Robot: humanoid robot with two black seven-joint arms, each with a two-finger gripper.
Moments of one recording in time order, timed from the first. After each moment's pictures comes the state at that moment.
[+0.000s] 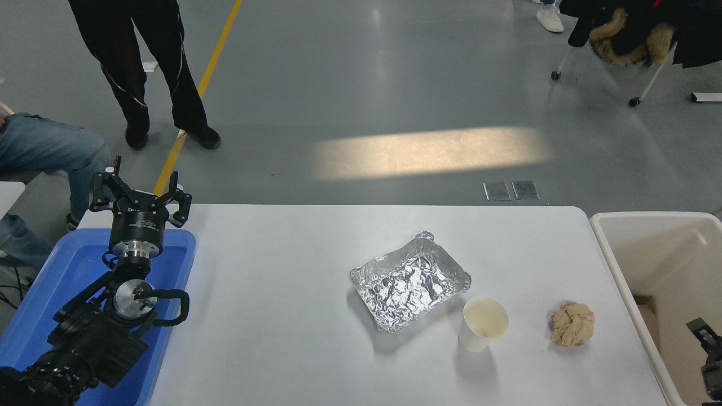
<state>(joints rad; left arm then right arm) -0.61 0.19 -0.97 -0.40 -0.12 -0.54 -0.56 0.38 -0.28 -0.65 -0.23 0.24 0.05 -0.06</state>
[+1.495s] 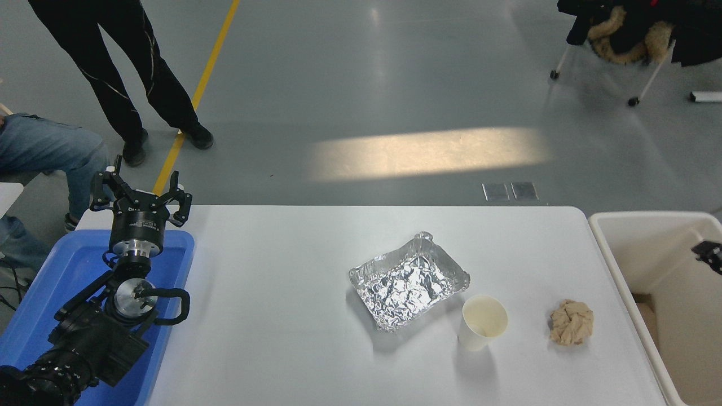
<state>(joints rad) -0.61 0.19 -0.97 -0.40 -0.12 -0.54 -0.56 1.21 -0.73 -0.99 0.69 -0.02 0.11 -0.05</state>
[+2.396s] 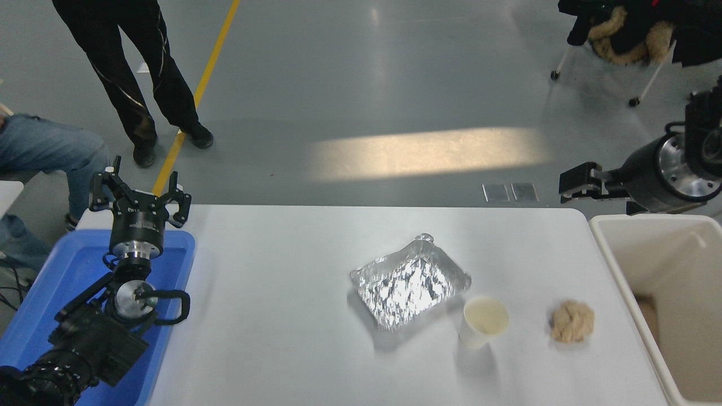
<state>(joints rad) -0.61 0.19 -0.97 -0.40 -0.12 -0.54 -0.56 2.53 -0.30 -1.49 1.70 -0.05 0.54 0.12</state>
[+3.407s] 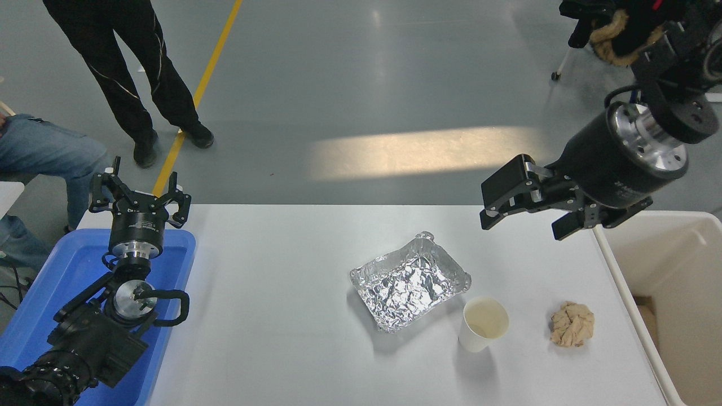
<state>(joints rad) -0.61 0.19 -0.97 -0.40 -0.12 -0.54 -0.56 2.39 -0.25 -1.41 1.68 0.05 0.52 0.14</state>
